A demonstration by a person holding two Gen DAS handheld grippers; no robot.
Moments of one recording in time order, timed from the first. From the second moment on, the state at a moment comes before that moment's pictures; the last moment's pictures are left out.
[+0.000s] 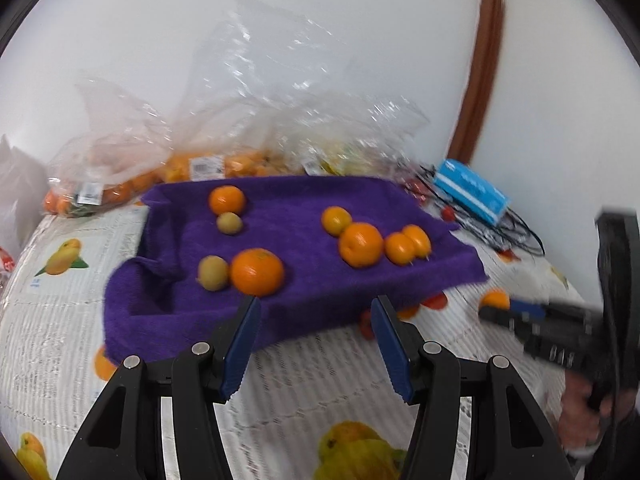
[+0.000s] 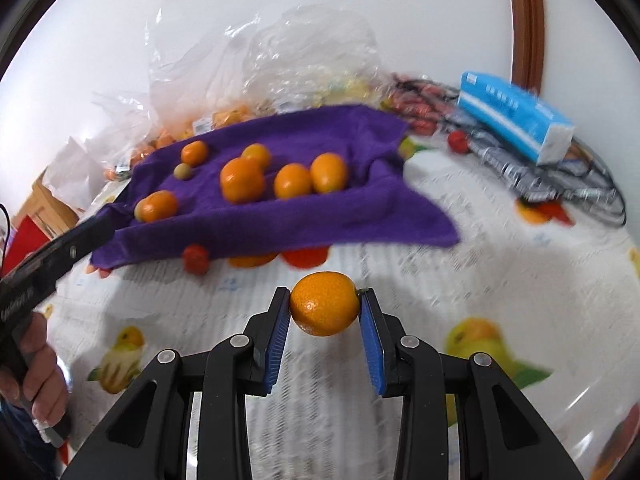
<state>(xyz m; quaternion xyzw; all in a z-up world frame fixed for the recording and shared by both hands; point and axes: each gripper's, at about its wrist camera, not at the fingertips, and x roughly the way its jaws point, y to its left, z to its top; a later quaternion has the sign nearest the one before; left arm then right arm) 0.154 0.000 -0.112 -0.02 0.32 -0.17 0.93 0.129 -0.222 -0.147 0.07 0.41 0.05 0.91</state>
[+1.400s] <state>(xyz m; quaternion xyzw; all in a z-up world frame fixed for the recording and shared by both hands) 0.194 -0.074 -0.152 -0.01 0.44 -0.14 0.89 0.139 -0.261 -0.155 0.12 0.41 0.02 0.91</state>
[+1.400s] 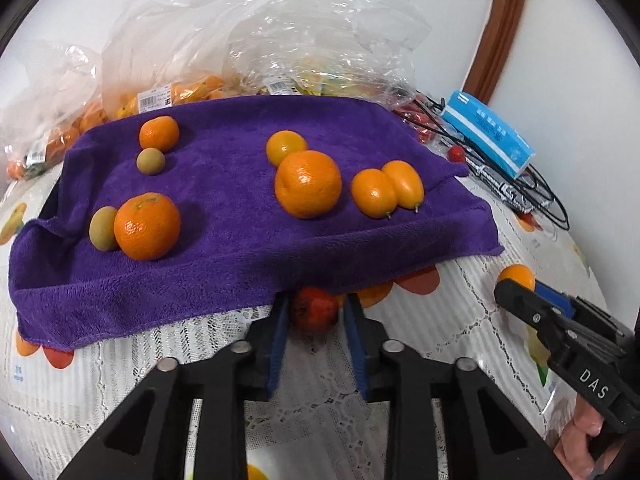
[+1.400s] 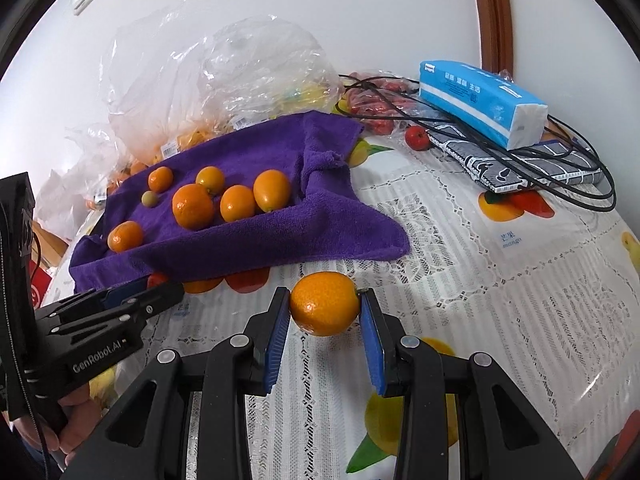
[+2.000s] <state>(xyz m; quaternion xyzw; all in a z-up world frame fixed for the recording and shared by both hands) 0.192 -0.066 -0.149 -0.04 0.43 -0.15 0.89 0.142 -0.262 -0.157 0.12 0.41 0.03 0.90</state>
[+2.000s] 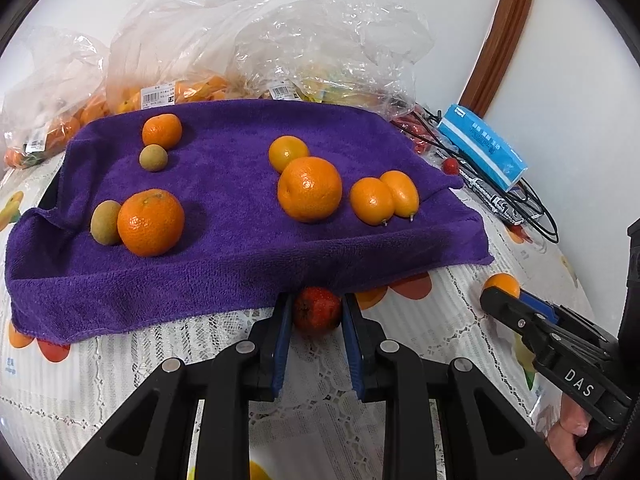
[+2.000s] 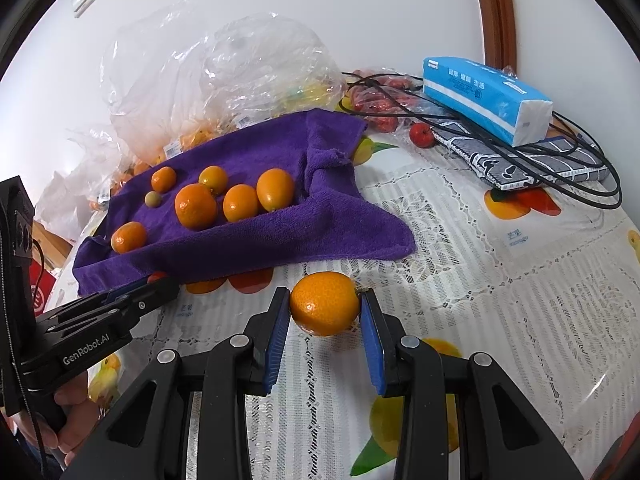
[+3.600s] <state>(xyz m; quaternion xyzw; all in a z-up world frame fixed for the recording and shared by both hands) 0.173 -0.054 -0.134 -0.07 0.40 -0.14 0.90 0.129 -0.241 -0.144 0.08 0.36 0.07 0.93</state>
